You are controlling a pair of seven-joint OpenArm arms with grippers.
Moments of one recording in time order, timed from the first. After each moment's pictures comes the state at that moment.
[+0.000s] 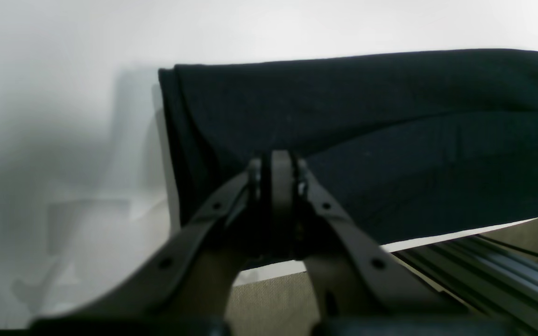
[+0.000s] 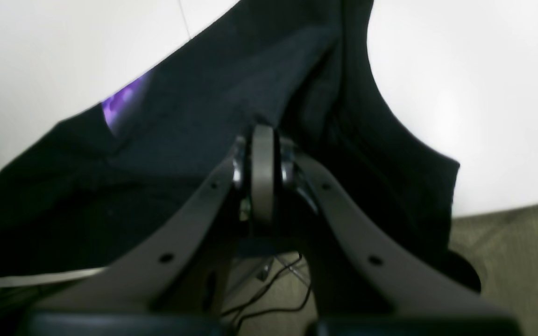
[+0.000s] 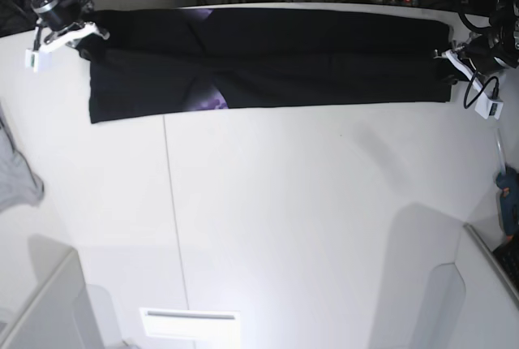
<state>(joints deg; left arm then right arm) 32.5 -35.6 -30.1 106.9 -57.7 -13.7 65.3 -40.4 9.4 32.6 114.9 50.8 9.9 -50.7</state>
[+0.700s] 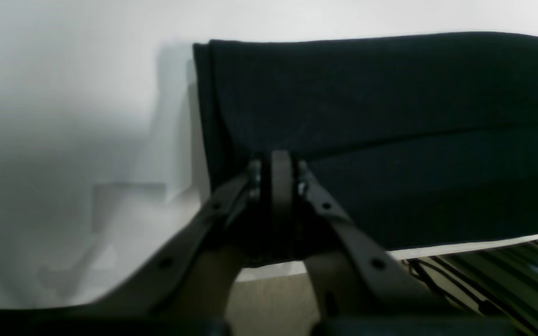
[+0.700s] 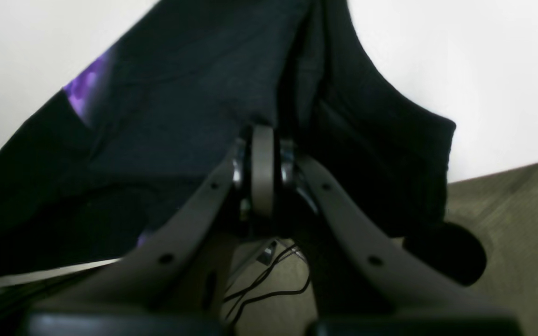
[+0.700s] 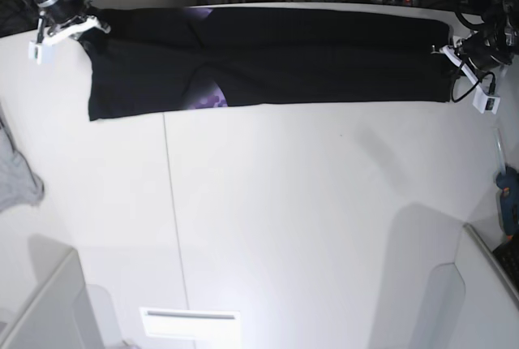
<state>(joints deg) 32.4 -33.1 -29.7 107.0 -48.7 -13.7 65.3 -40.5 9.1 31.8 110.2 50.4 9.9 -50.6</state>
